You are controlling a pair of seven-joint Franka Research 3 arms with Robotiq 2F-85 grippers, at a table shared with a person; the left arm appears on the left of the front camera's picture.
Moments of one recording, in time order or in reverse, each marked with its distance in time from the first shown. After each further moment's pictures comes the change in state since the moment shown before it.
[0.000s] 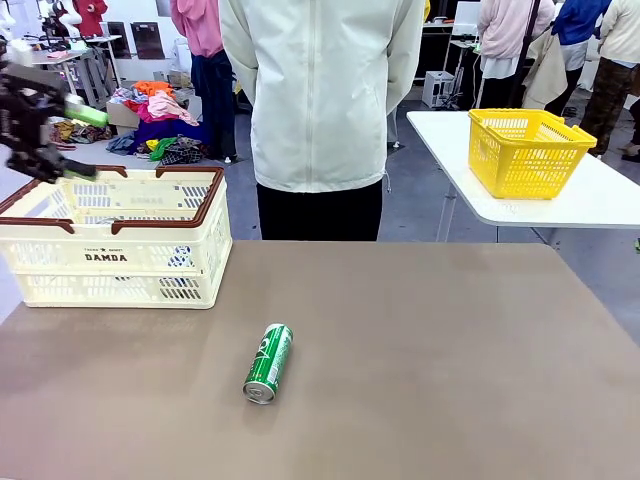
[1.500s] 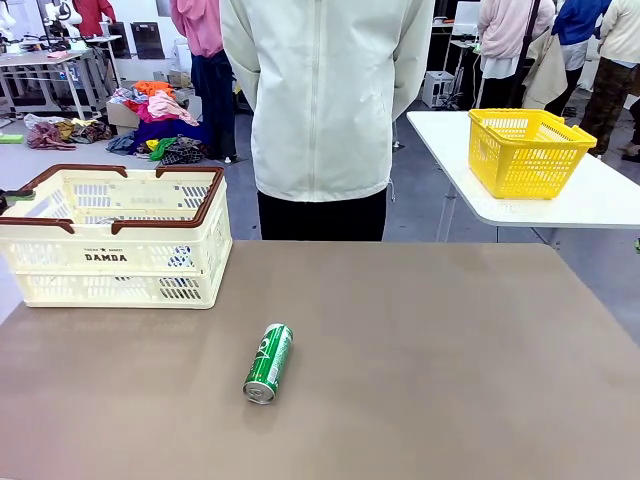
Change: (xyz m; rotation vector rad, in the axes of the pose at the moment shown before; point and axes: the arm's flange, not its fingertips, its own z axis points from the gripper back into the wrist) left arm 0.029 0.208 0.113 -0.273 -0.235 0.351; right arm 0.000 0.000 0.000 0.001 0.000 0.000
